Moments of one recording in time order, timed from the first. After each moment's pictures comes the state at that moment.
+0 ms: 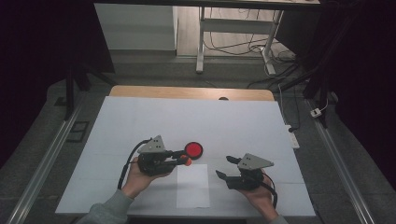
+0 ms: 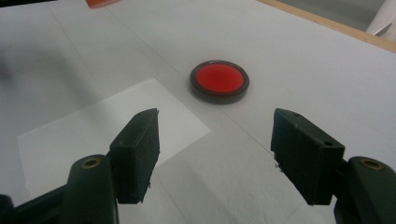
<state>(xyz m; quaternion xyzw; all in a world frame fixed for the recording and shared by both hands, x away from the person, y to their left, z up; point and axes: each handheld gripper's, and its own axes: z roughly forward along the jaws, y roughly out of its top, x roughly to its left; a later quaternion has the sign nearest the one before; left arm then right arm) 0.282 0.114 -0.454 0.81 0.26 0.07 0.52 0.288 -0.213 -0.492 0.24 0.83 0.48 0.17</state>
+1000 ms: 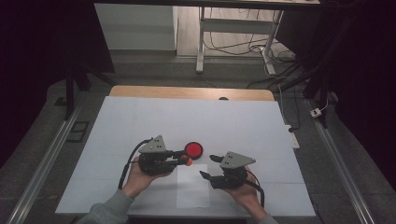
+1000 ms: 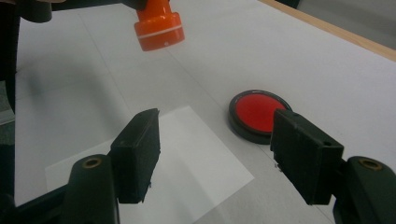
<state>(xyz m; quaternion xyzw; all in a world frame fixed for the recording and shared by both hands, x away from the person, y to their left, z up) 0.283 0.113 -0.454 0.81 0.25 0.06 0.52 0.288 -0.166 -0.486 0.20 0.84 0.48 0.15</state>
